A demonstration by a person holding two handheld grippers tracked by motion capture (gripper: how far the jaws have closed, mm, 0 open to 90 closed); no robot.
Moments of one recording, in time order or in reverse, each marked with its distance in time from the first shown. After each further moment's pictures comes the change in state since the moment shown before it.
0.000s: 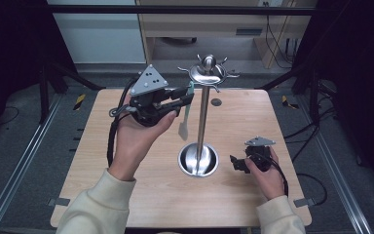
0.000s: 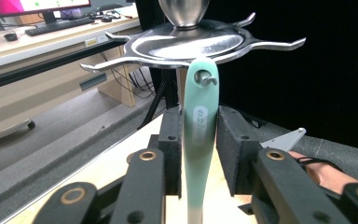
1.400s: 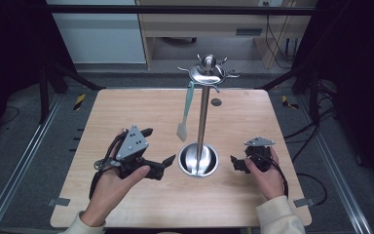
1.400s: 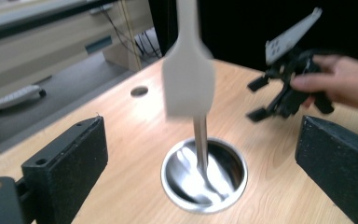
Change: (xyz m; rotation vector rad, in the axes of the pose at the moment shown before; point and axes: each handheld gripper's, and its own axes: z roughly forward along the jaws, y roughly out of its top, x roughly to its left) left arm -0.012 -0.134 -0.030 0.114 0.037 0.043; right arm -0.001 -0.002 0.001 0.011 -0.019 -0.005
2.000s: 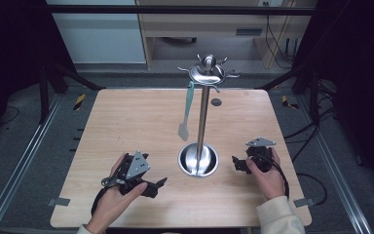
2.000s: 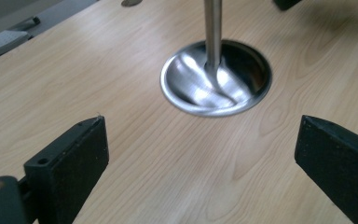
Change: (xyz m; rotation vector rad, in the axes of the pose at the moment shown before) left arm 0.003 -0.099 0.031 0.206 0.014 0.027; right arm -0.003 -0.003 0.001 0.010 -0.014 0.020
